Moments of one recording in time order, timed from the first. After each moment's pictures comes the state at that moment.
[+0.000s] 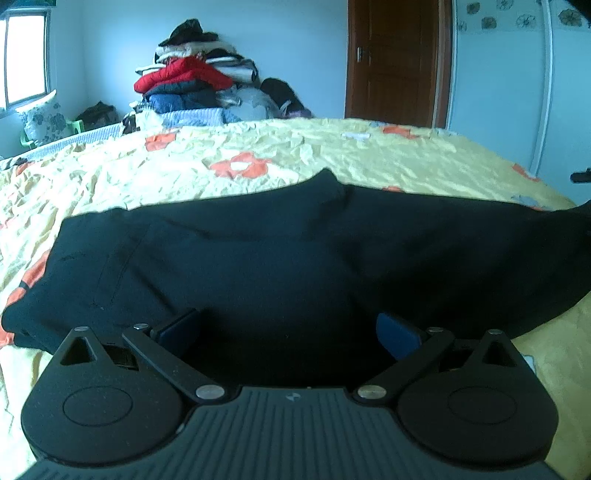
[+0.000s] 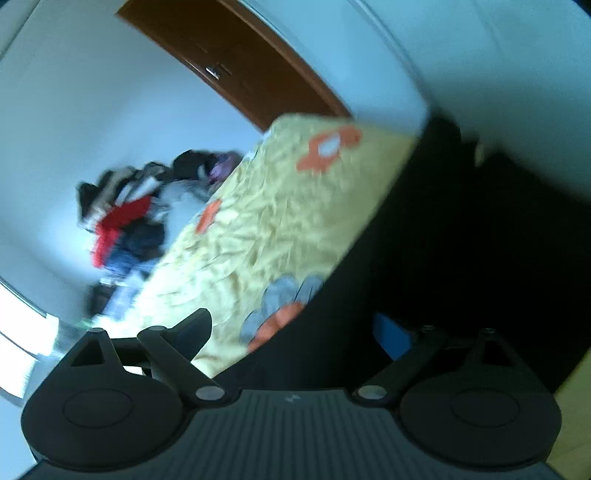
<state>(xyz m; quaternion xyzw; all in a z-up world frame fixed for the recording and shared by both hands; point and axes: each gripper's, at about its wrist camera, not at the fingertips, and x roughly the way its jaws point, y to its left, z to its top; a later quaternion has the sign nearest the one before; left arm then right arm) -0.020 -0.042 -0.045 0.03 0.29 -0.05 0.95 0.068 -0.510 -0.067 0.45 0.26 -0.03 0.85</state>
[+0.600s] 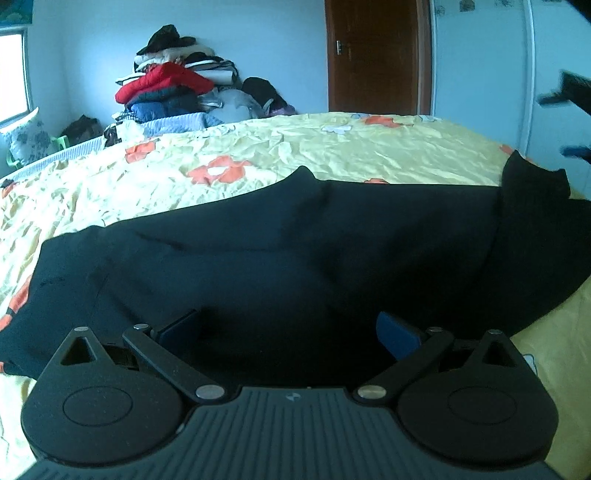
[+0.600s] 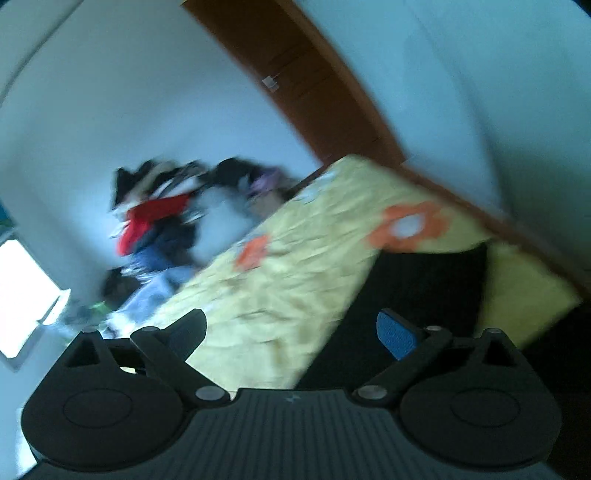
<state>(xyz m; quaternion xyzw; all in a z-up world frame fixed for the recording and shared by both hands) -0.006 -0.058 -0.050 0.06 0.30 -0.07 0.95 0.121 -0.519 -0.007 0.34 0.22 -0.02 0.92</state>
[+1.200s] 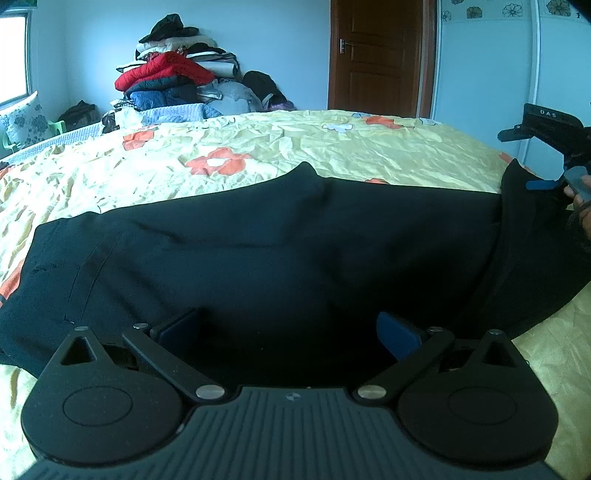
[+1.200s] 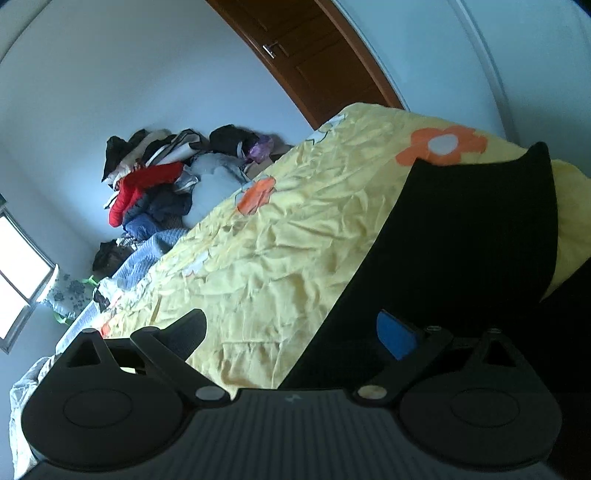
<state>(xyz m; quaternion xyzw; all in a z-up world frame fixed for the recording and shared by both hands) -0.004 -0.051 -0.051 0.04 0.31 -0.08 0.95 0.158 -0.450 -0.053 0.34 0.26 0.00 0.90</state>
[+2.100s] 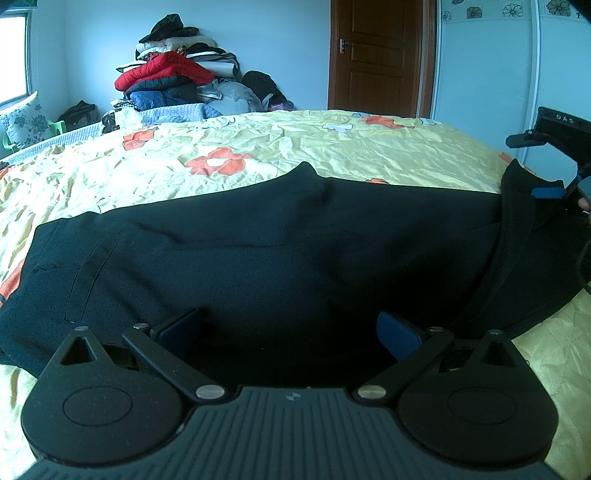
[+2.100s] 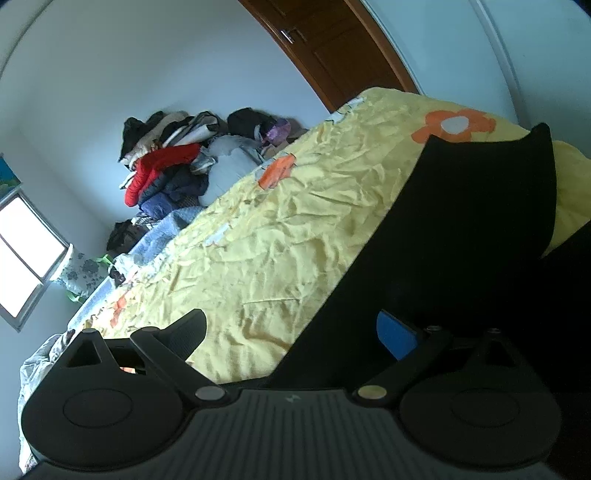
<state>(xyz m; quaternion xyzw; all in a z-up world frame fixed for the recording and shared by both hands) -0.003 -0.052 -0.051 0.04 0.31 -0.08 0.95 0.133 -0.436 -0.049 0.33 0.27 0.04 0.90</state>
